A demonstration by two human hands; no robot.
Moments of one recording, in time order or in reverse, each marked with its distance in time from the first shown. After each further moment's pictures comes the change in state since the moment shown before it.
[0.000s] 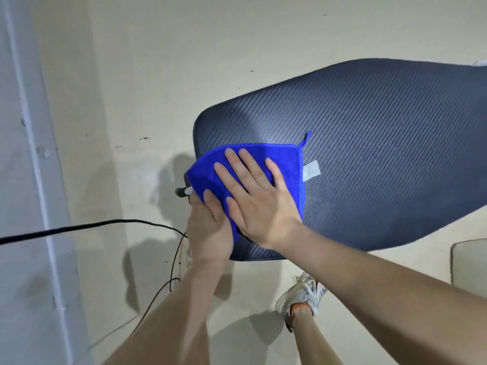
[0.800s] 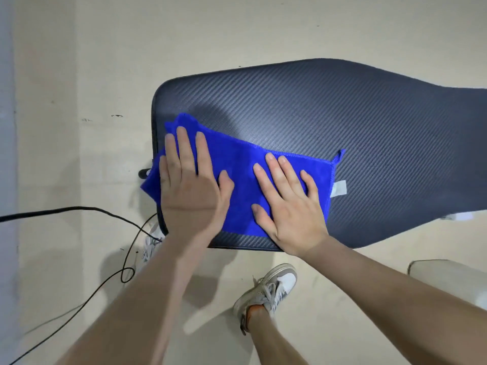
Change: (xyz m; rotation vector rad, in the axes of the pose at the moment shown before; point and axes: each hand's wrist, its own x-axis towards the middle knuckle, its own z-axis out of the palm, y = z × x) left_hand -0.016 0.014 0.046 0.728 0.217 0.618; right_hand -0.081 0.101 0.002 -0.039 -0.013 0.053
